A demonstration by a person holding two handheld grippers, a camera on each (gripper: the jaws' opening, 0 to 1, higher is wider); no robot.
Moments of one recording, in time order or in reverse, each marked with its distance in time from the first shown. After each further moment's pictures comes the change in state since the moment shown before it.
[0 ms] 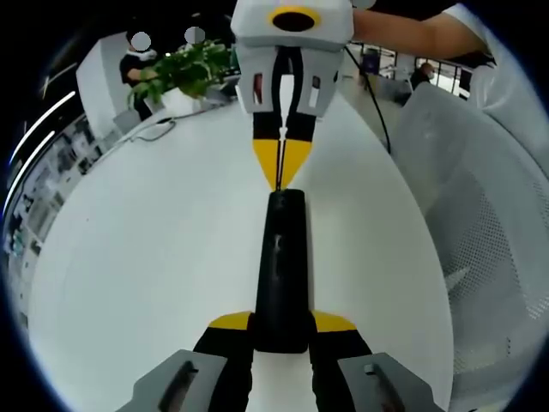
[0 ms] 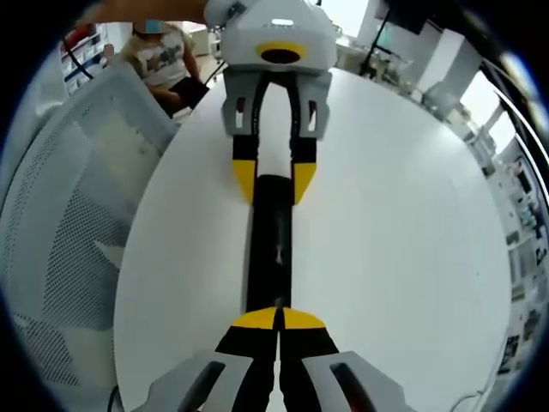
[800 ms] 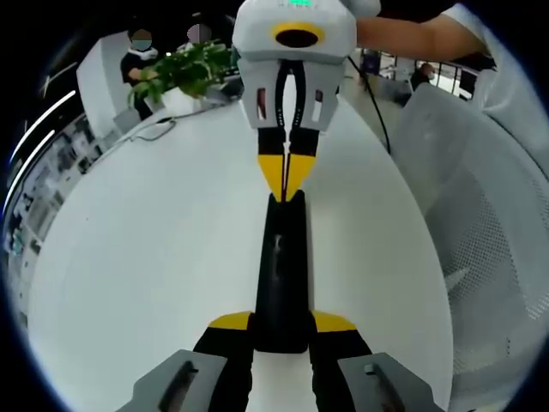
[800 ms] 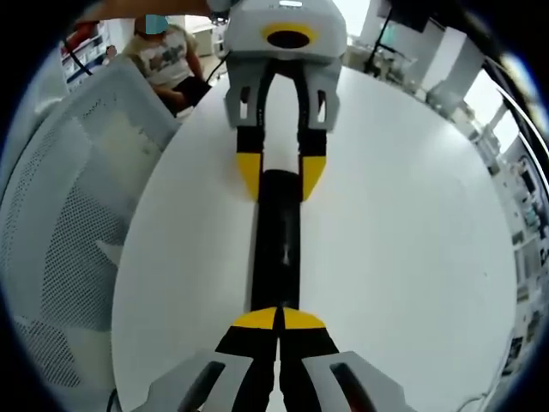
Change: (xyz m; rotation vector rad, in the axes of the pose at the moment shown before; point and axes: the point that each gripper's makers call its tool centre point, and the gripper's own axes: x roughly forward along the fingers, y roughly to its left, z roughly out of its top) left arm 0.000 0.001 0.000 -0.004 0.000 -0.002; right arm 0.010 0.004 -0.001 -0.001 -0.001 0.025
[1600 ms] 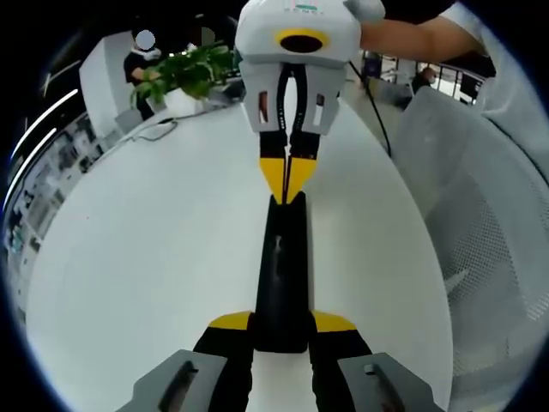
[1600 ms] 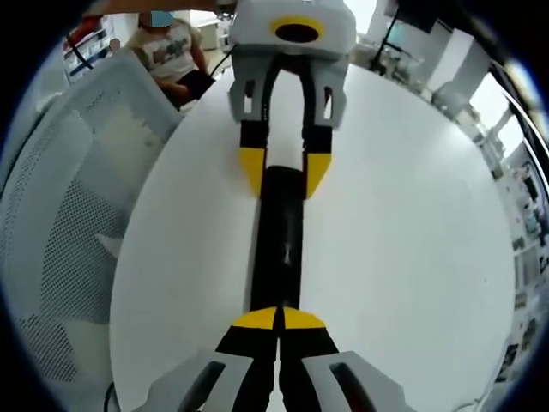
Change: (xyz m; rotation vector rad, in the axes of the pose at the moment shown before) left arm 0.000 0.001 0.000 -0.011 -0.014 0.000; right arm 0.002 0.000 0.000 -0.045 0.050 0.004
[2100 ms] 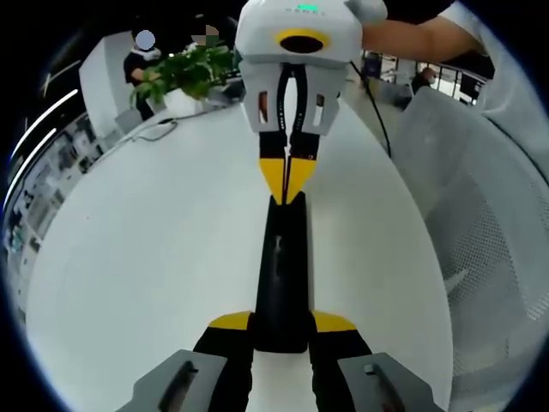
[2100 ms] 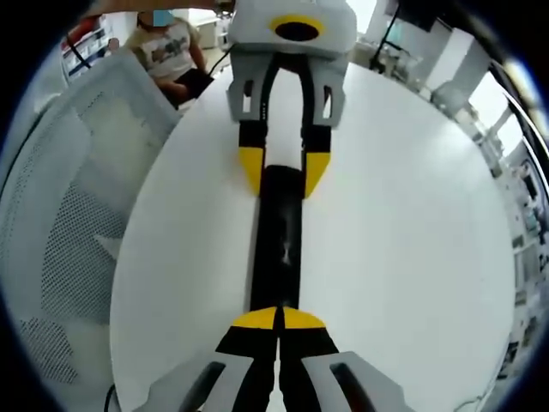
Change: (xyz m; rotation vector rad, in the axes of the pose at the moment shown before) left arm 0.000 0.001 0.000 0.001 -0.003 -0.002; right arm -0.001 -0.001 -0.001 0.039 -0.033 -0.005
